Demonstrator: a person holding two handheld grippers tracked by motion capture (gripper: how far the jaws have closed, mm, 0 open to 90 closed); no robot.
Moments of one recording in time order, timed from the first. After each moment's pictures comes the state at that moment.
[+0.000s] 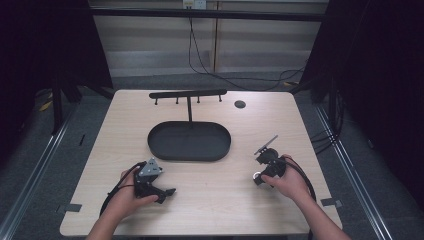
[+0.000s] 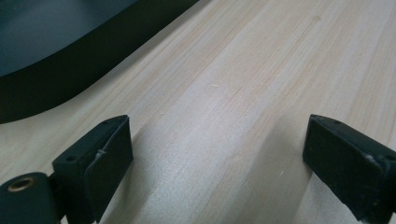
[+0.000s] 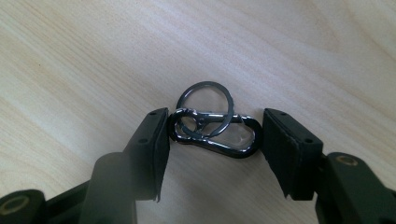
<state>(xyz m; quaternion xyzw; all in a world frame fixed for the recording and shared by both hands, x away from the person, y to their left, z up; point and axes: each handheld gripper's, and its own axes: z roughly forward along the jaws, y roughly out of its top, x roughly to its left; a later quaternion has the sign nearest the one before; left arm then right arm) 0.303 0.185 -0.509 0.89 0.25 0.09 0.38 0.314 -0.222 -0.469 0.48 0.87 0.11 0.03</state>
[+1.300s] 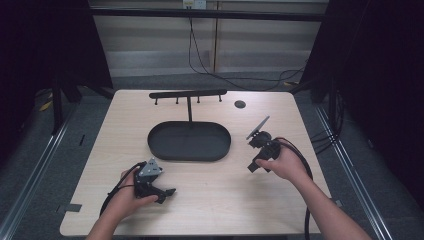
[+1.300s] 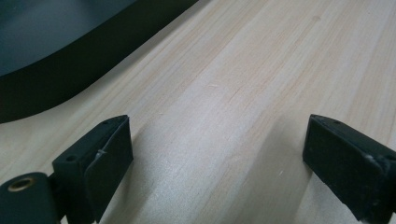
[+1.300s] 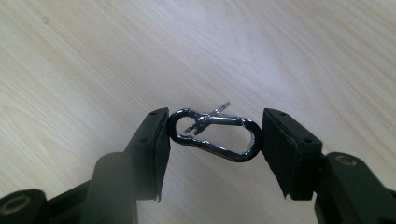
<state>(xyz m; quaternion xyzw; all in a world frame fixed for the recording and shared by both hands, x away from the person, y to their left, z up) 0.303 0.186 -0.509 0.89 0.25 0.10 0.37 0.342 -0.198 -0.418 0.44 0.89 0.11 0.01</state>
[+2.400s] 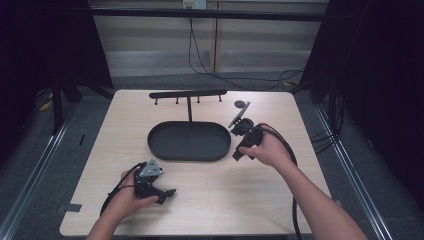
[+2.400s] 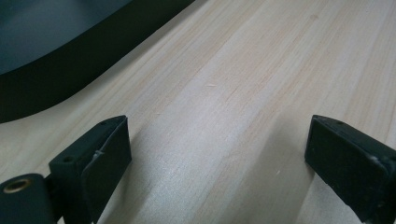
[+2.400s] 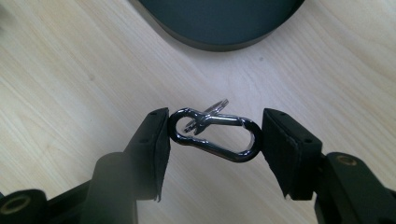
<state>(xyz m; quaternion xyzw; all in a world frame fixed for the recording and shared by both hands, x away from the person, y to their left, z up) 0.301 0.184 -0.510 0.89 0.25 0.09 0.38 0.367 -0.150 -0.388 0.41 0.90 0.11 0.03</state>
